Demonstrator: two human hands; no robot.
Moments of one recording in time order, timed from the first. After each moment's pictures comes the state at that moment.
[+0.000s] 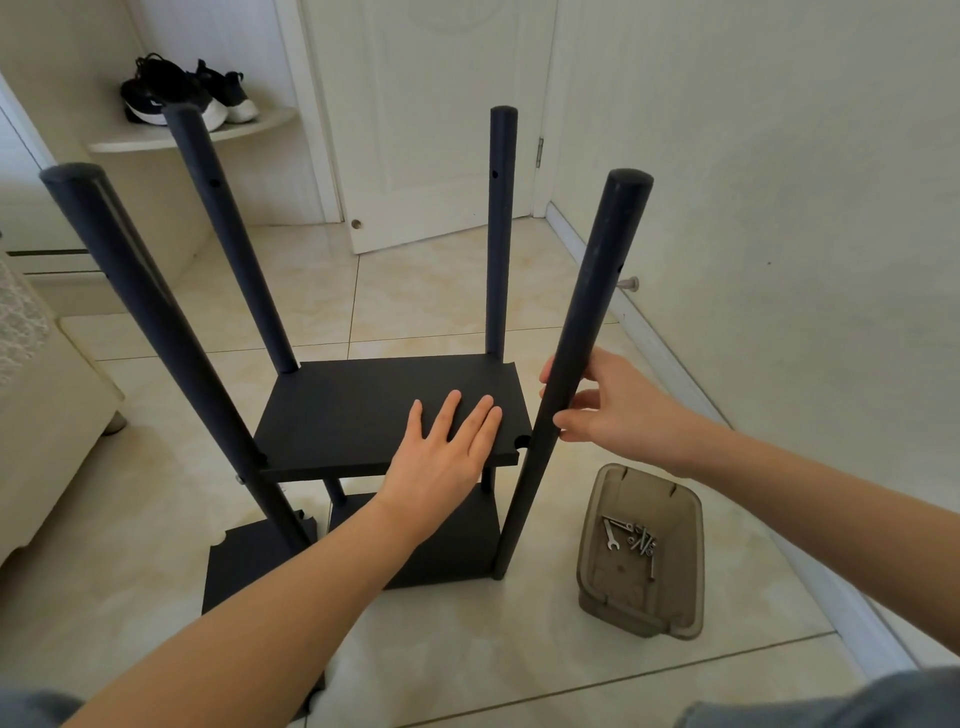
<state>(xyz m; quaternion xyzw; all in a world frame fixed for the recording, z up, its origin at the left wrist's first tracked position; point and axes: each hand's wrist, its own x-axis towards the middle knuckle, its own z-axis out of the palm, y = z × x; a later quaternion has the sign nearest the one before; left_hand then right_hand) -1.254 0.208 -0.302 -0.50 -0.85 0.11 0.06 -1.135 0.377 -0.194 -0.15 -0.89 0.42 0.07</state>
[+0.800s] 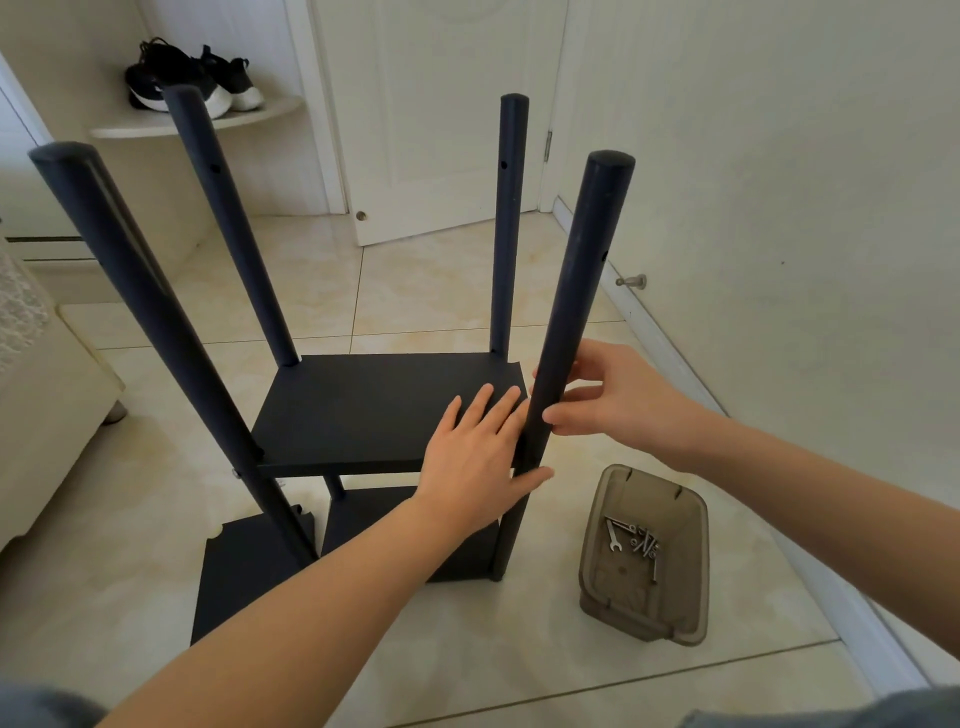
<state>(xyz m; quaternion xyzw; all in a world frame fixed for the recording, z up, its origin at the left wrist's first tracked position) -1.240 0.243 -0.301 -0.47 -0.88 -0.08 0.04 -1.148 0.387 -0.201 -0.10 -0.86 0.50 0.07</state>
